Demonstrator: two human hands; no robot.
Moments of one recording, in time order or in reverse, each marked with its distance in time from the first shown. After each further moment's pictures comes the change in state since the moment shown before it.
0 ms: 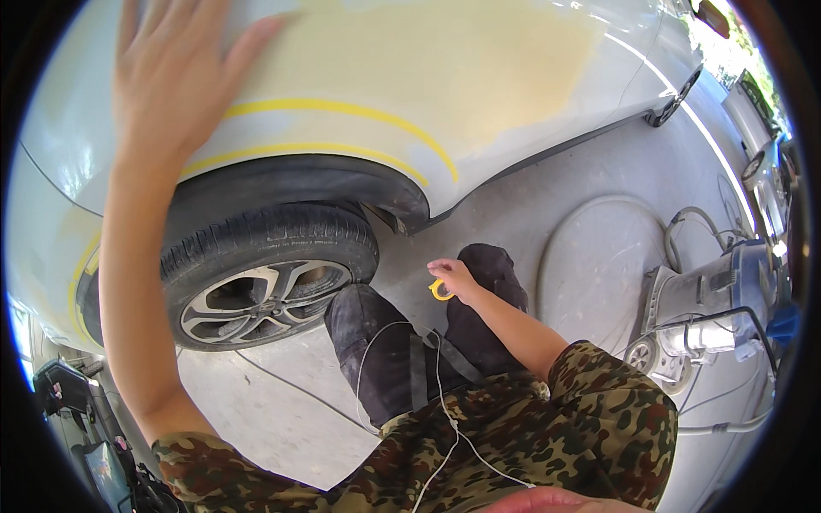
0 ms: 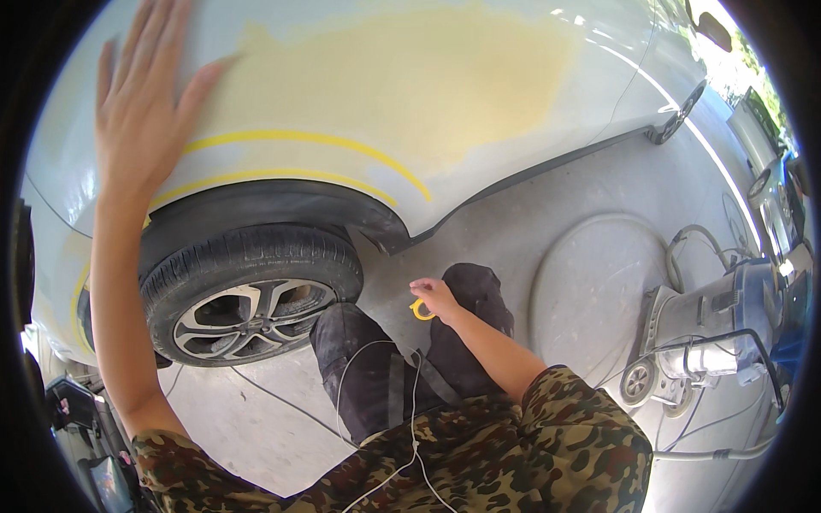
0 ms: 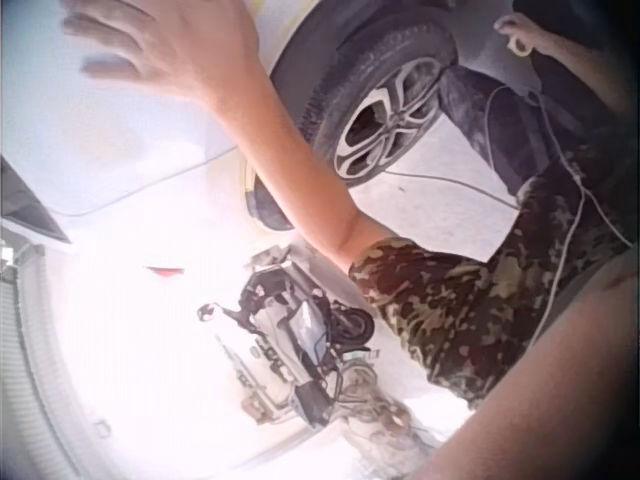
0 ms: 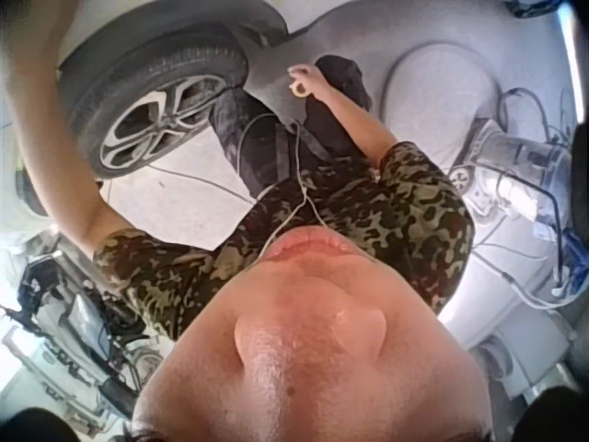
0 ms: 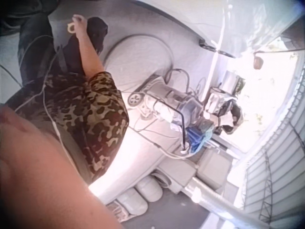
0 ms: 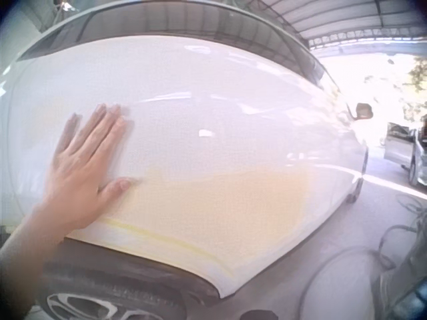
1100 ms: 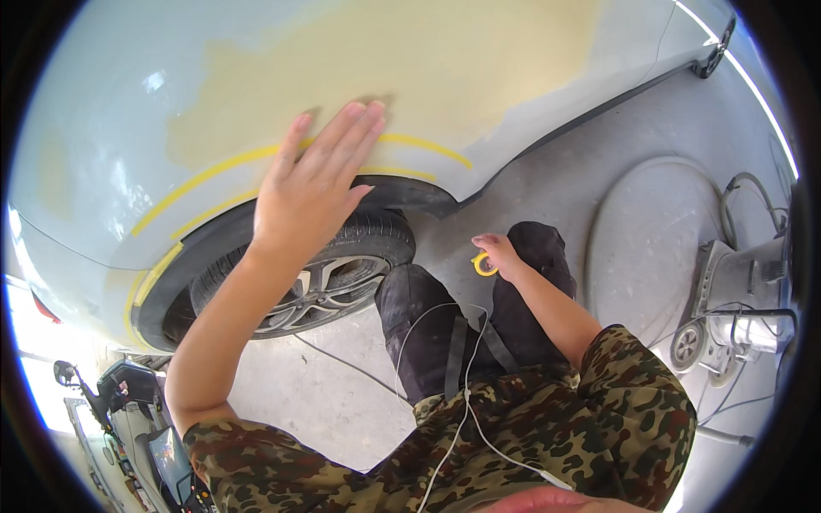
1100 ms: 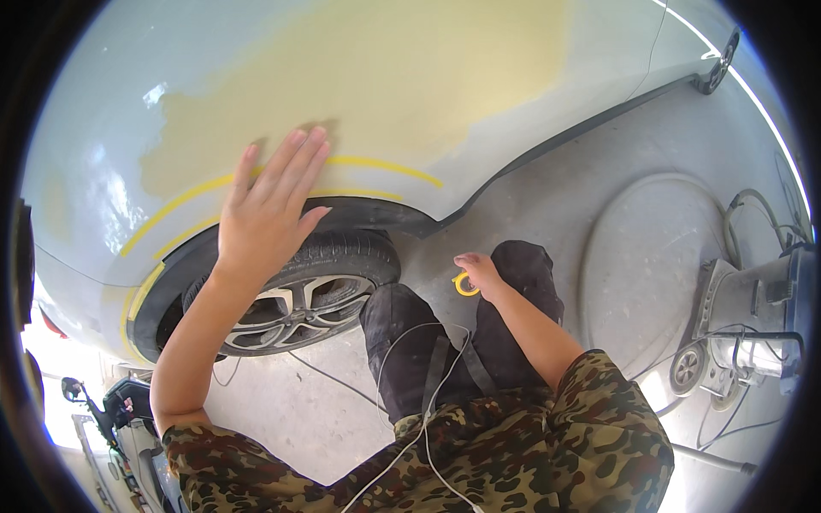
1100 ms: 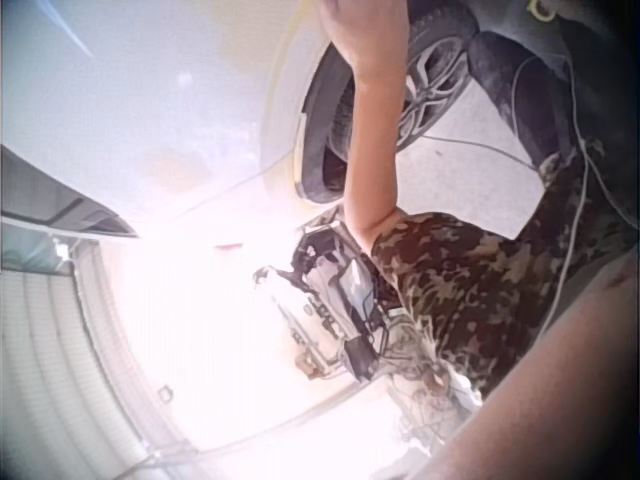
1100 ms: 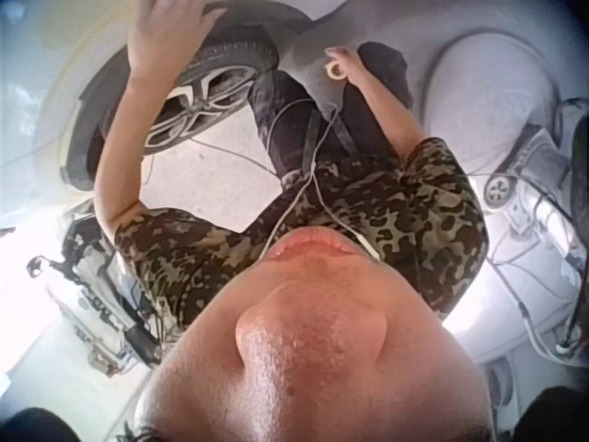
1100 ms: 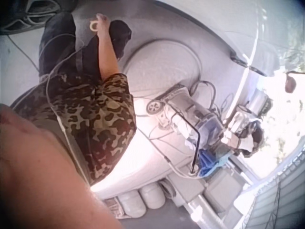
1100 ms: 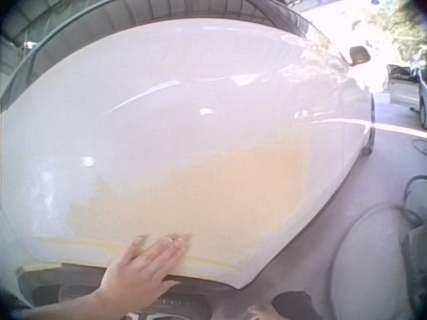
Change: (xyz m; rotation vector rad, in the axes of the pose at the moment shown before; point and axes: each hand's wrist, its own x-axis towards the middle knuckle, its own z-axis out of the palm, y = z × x) left_hand -0.067 0.113 0.024 -0.248 -0.343 0.519; right_hand 0.018 0.001 -0.016 0.272 0.045 0.114
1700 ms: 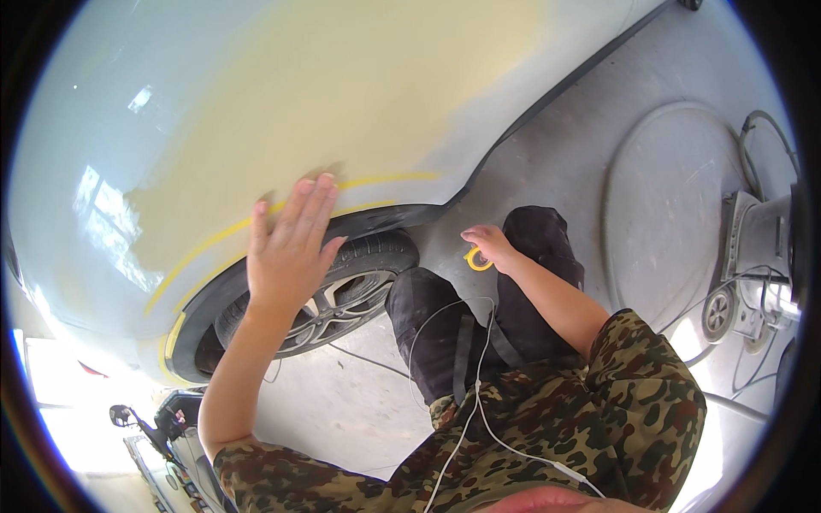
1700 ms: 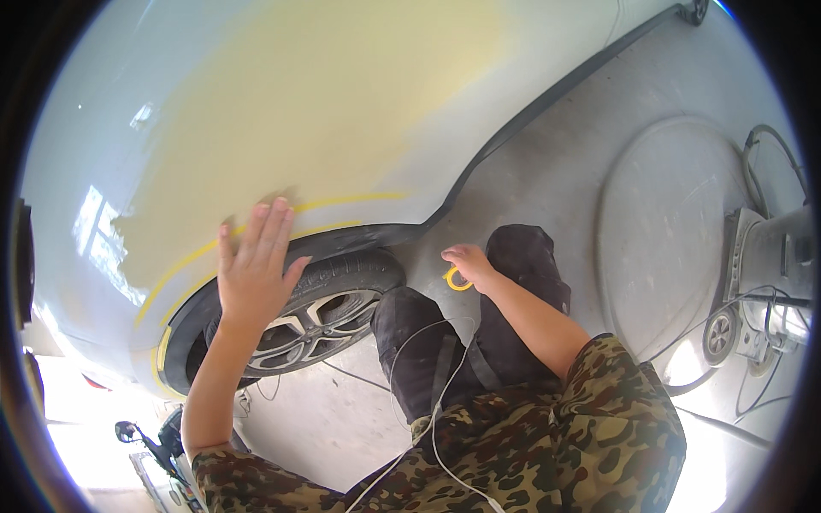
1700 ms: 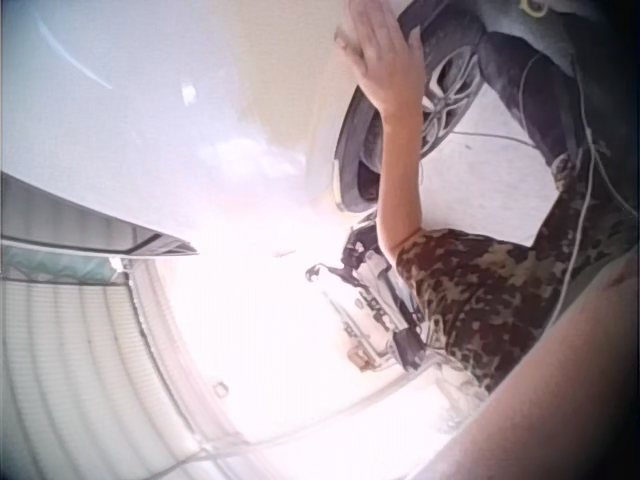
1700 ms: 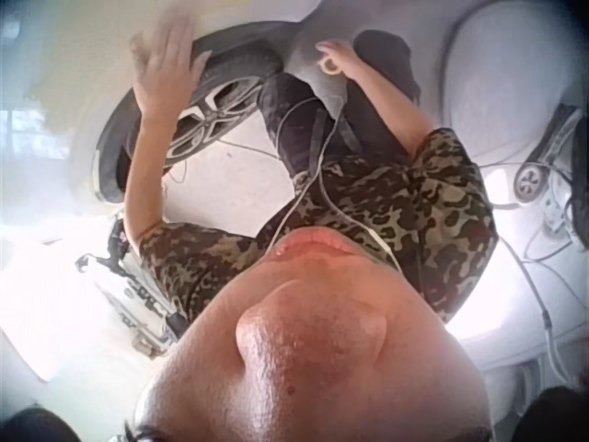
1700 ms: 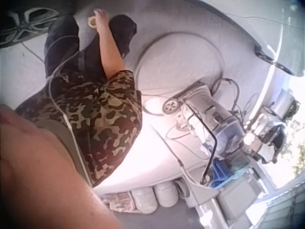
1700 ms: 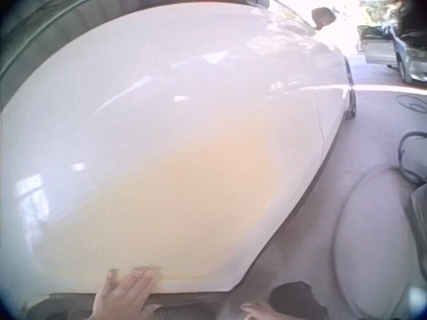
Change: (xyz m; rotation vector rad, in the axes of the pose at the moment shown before) left_hand 0.010 0.026 0.012 0.023 -0.124 0.089; right_hand 0.004 -0.014 0.003 0.073 -0.066 0.022
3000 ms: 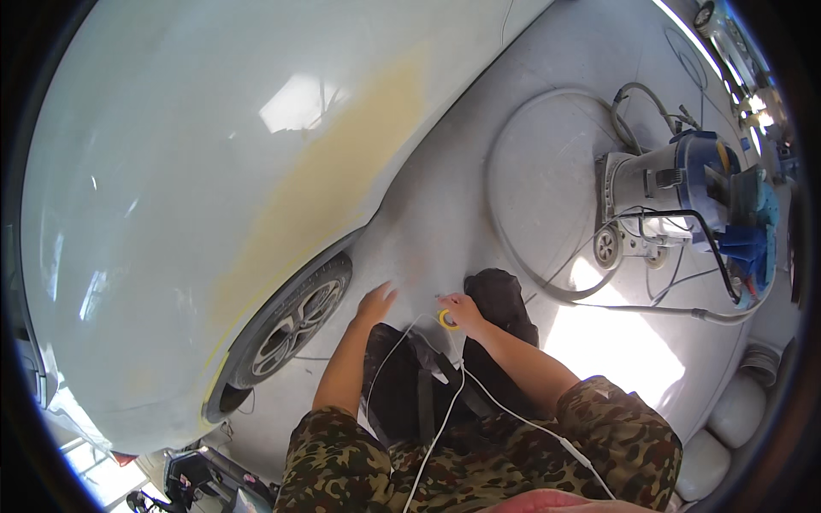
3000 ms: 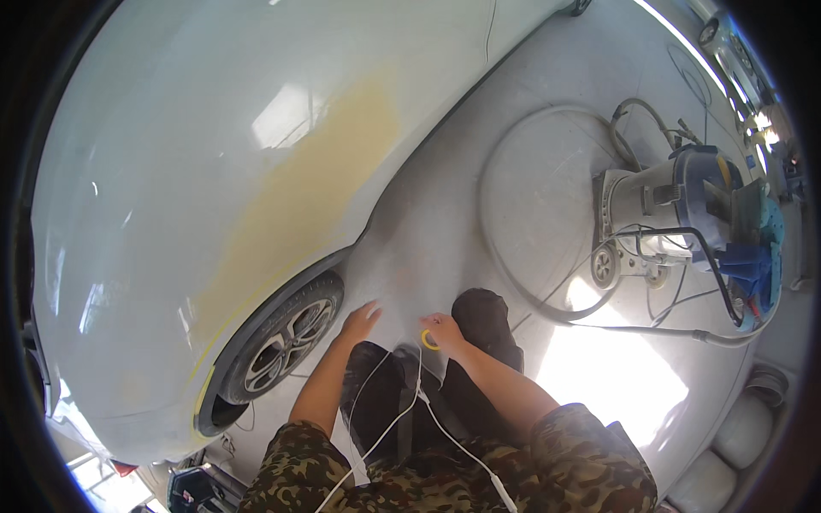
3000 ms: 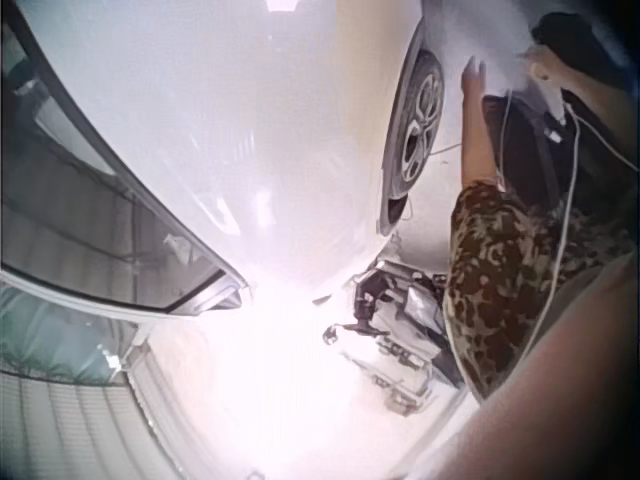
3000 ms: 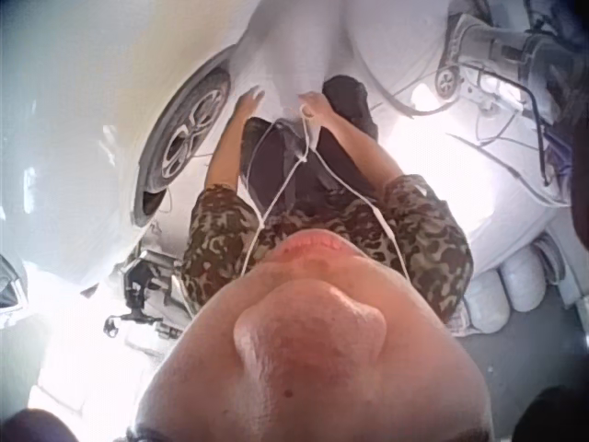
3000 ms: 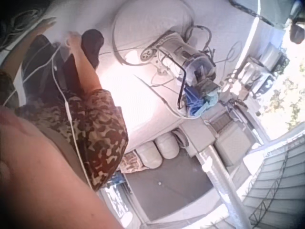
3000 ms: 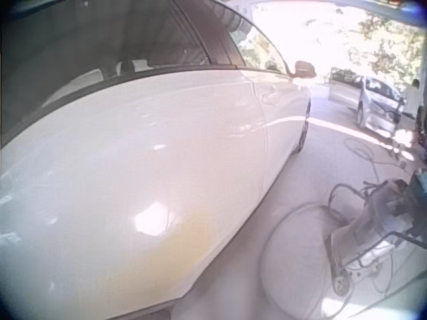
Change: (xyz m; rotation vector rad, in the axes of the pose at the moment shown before) left_hand -0.065 0.232 0.098 -1.593 -0.808 -0.153; right_hand -0.275 -0.028 0.038 0.039 0.442 0.280
